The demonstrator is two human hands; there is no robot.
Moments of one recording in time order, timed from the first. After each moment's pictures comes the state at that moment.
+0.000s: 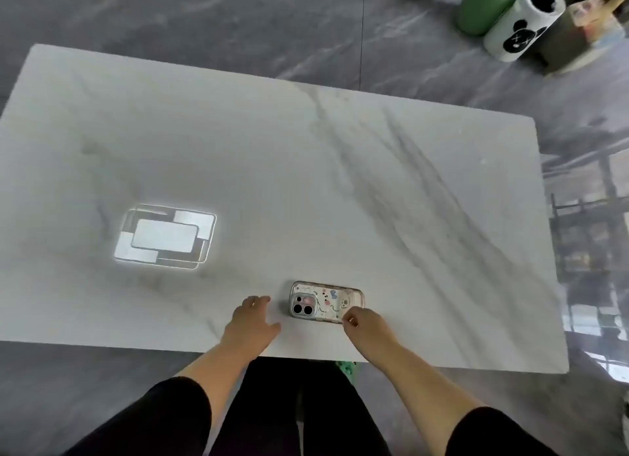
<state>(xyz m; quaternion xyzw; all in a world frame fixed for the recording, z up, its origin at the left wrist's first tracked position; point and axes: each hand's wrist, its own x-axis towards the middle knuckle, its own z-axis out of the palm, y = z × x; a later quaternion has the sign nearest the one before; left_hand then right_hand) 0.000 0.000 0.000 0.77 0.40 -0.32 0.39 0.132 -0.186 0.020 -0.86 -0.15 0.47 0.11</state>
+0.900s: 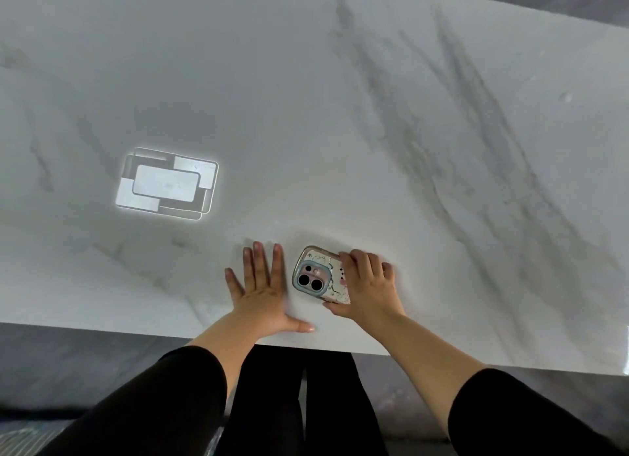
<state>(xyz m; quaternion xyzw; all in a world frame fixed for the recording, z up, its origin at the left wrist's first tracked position) 0.019 -0.013 -0.105 0.80 0.32 -0.42 0.26 0.143 -0.172 -0.098 -0.88 -0.44 0.17 0.00</state>
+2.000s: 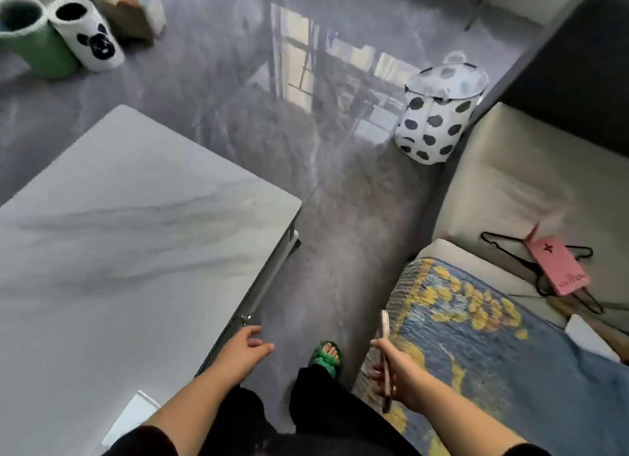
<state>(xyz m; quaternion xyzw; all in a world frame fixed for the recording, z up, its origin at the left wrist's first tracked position) 0.060 -0.355 0.105 0.80 0.08 -0.51 0.32 -0.104 -0.604 0.092 -0.41 0.62 0.26 0.62</state>
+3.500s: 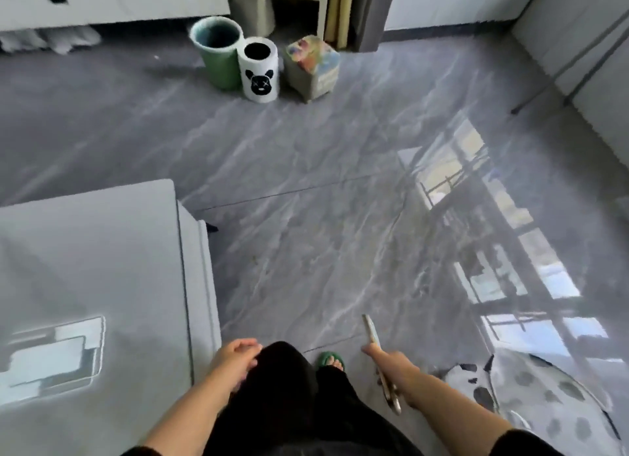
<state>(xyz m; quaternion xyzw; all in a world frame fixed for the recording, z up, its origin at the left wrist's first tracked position) 0.548 -0.718 0.130 0.60 0.52 -0.26 0.55 0.630 -0.991 0.096 -0.75 0.30 0.49 0.32</state>
